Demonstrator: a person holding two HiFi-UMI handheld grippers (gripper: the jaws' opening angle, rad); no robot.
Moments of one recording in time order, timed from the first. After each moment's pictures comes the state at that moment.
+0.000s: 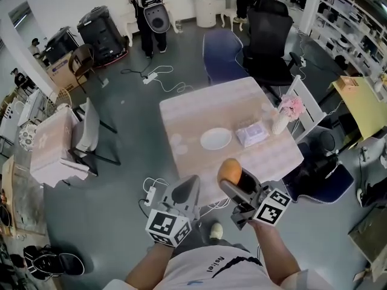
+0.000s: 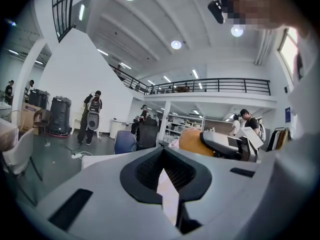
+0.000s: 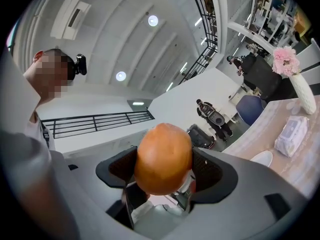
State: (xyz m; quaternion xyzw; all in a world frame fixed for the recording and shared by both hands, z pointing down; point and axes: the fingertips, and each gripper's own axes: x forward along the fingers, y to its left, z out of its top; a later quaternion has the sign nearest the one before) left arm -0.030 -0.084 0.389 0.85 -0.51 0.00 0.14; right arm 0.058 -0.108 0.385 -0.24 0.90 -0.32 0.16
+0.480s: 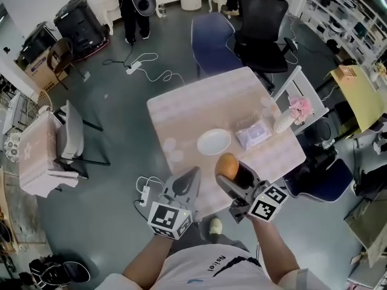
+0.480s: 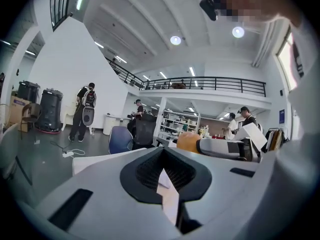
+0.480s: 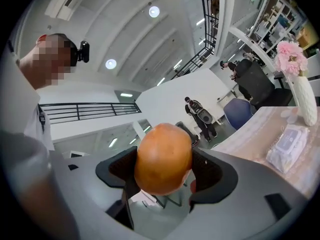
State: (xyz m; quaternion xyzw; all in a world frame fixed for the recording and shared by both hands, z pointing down) left arm -0.051 -0.190 0.430 0.87 -0.47 0.01 0.15; right arm 0.029 -0.201 0.437 -0.31 0.90 -0.30 0.10
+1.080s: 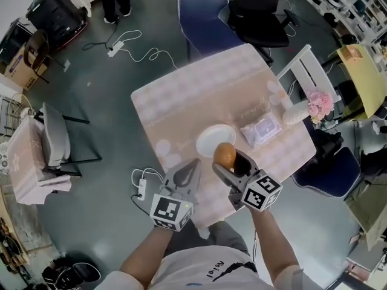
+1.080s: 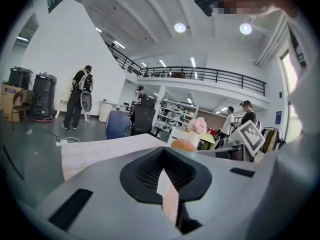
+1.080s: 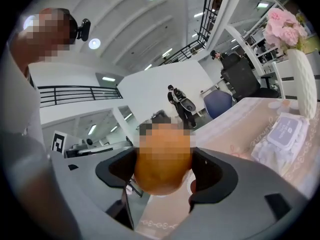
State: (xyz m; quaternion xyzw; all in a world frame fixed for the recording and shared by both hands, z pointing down) left arm -0.058 -0.282 0.528 0.88 -0.43 0.05 0.20; right arm 0.018 -0.294 0.563 -0.39 0.87 -0.32 0.00
